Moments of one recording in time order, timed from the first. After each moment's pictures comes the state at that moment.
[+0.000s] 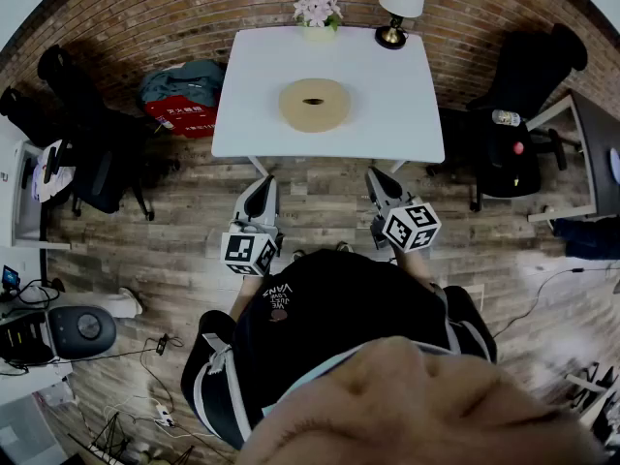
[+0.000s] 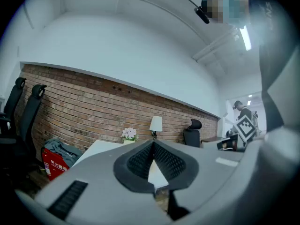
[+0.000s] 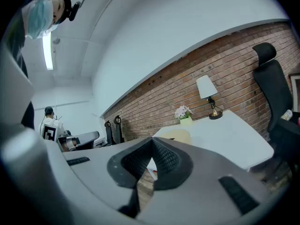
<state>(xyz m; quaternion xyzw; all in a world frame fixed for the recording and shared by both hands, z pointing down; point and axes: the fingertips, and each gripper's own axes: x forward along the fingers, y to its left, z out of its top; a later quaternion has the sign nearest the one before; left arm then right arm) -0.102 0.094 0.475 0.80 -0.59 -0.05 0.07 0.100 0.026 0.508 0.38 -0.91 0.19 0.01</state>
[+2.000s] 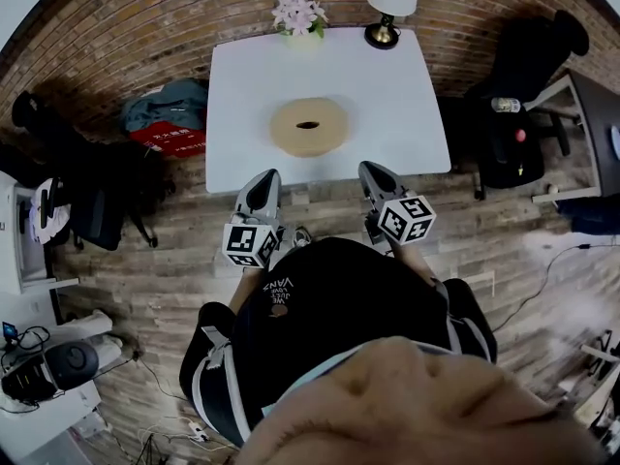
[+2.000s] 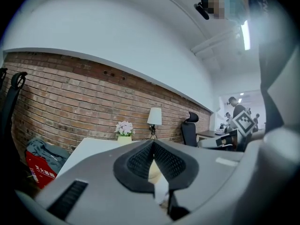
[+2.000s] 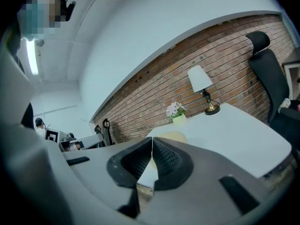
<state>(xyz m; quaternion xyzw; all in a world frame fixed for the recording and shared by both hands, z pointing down) -0.126 -0.037 0.507 0.84 -0.54 -0.01 0.09 0.063 -0.073 0.539 0.42 -0.88 0.24 0.00</state>
